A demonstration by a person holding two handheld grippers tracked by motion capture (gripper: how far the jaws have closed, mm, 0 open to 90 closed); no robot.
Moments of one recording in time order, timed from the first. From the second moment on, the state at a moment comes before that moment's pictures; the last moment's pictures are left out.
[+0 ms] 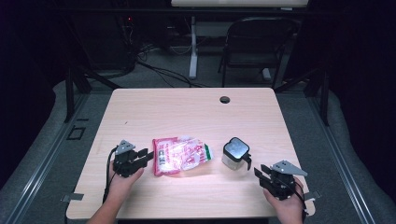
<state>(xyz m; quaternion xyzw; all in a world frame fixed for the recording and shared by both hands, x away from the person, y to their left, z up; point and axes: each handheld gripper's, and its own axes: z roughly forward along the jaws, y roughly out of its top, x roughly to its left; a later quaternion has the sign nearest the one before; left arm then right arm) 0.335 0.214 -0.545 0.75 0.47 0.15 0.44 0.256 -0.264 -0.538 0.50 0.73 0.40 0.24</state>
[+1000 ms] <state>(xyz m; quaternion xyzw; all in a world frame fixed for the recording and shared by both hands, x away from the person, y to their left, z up) 0.321 0.214 -0.541 0.75 0.46 0.16 0.45 0.270 -0.237 -0.544 0.48 0.75 0.39 0.24</state>
